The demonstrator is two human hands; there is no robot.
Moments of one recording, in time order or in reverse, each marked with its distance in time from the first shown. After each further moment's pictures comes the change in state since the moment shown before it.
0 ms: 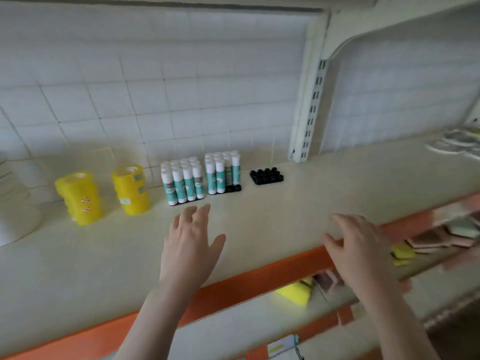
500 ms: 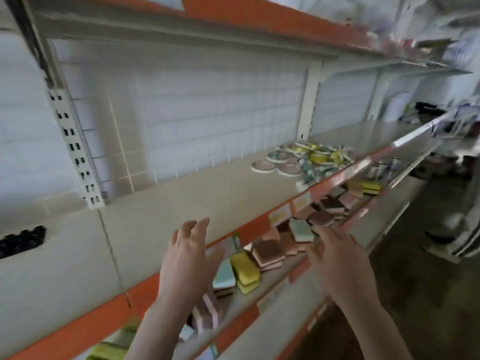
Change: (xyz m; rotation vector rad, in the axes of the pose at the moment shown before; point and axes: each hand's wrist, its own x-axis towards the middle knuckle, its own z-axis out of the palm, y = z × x) left_hand 0.038 0.390 0.189 -0.222 -0.171 0.266; right_hand 0.060 0.378 -0.109 -0.123 0.001 0.263
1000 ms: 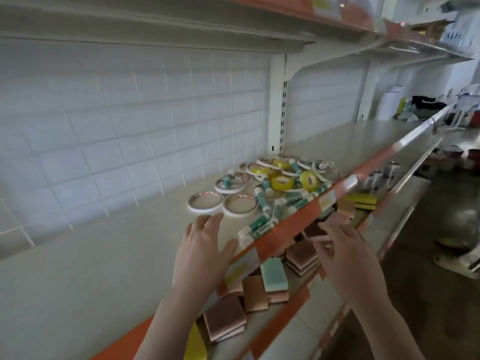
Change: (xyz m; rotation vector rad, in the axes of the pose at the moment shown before) left_hand 0.192 0.144 0.164 -0.005 0.034 0.097; right_hand 0.202 0.183 0.054 0.051 0.055 0.043
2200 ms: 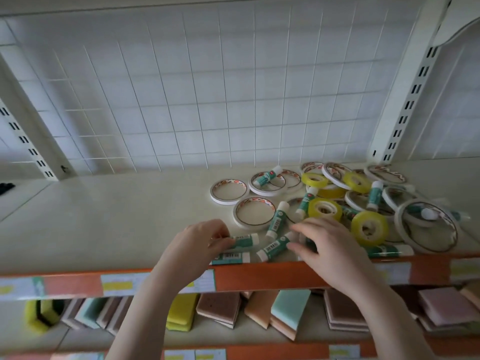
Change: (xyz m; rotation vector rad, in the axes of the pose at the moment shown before) left_hand 0.049 0.053 0.057 0.125 -0.035 -0.507; right_hand 0.195 0.041 0.073 0.386 -0.445 -0.920
